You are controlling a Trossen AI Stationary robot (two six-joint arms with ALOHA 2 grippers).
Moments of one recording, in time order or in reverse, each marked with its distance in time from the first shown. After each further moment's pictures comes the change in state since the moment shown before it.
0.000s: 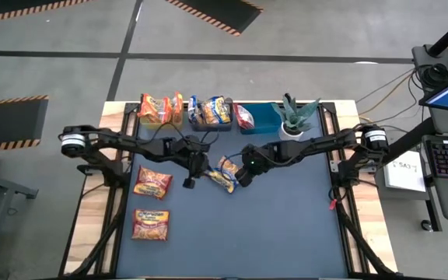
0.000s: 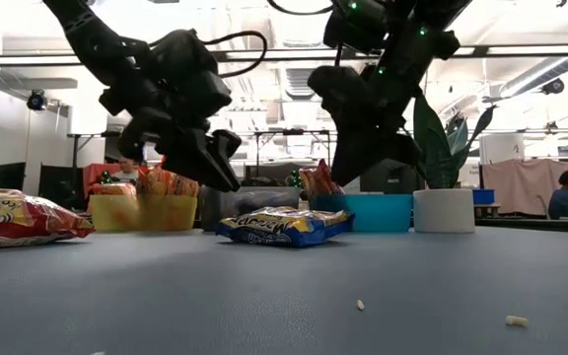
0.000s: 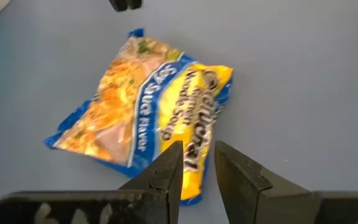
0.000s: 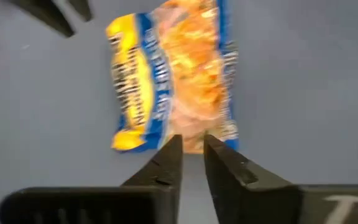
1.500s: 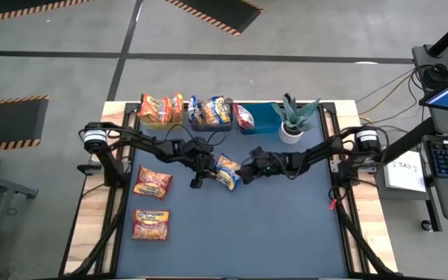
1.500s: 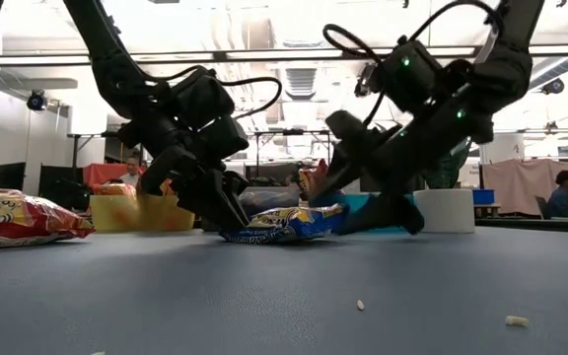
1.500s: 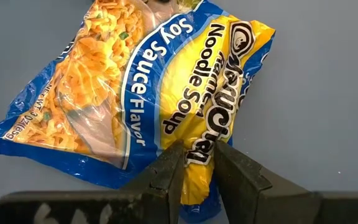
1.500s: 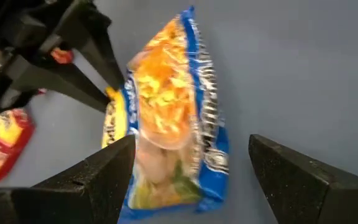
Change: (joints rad) left arm 0.046 0.245 0.014 0.126 0.028 -0.121; right arm -0.020 0.091 -0.443 0.934 0.092 0.163
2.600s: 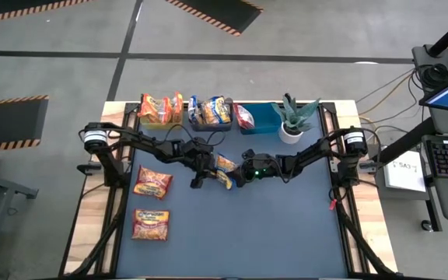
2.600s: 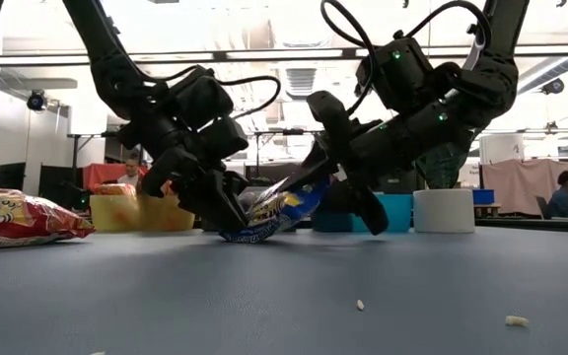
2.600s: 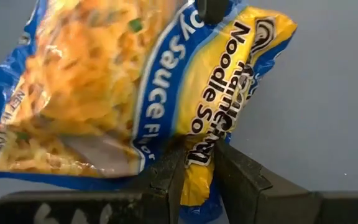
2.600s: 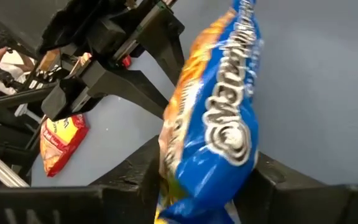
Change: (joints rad) left arm 0.000 -0.018 -0.002 0.032 -0.011 -0.001; right arm 0.020 0.114 0.068 0.221 -0.057 -0.026
